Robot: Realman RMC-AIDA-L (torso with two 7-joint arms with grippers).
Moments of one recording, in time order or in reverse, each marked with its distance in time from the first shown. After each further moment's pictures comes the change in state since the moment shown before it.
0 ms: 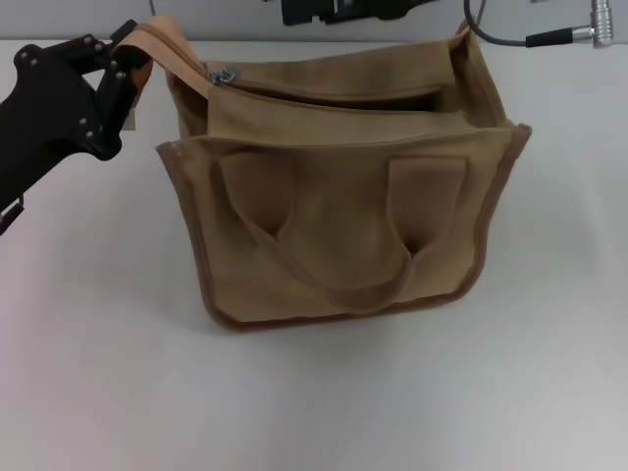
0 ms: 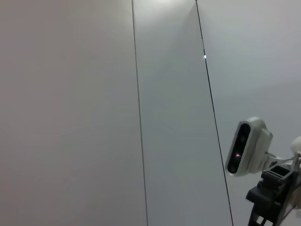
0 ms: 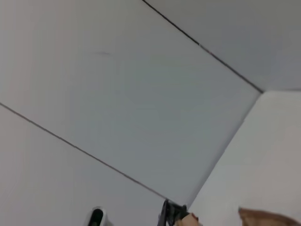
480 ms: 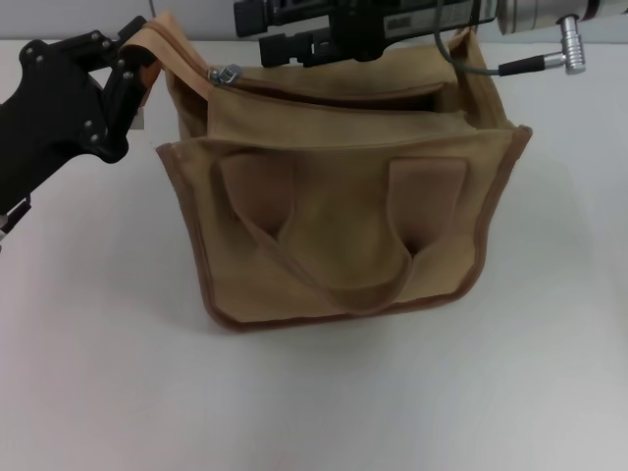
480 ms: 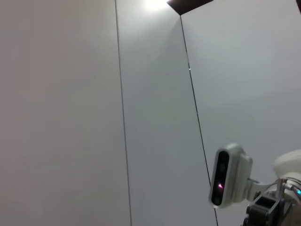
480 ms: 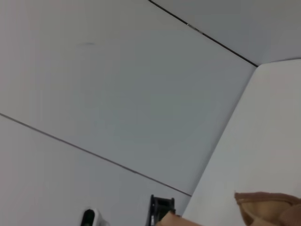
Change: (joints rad) left arm -0.011 -0.002 0.003 -0.012 0.000 0.050 0.022; right arm 0.024 0.028 -0.009 0.060 -0.026 0.023 0.076
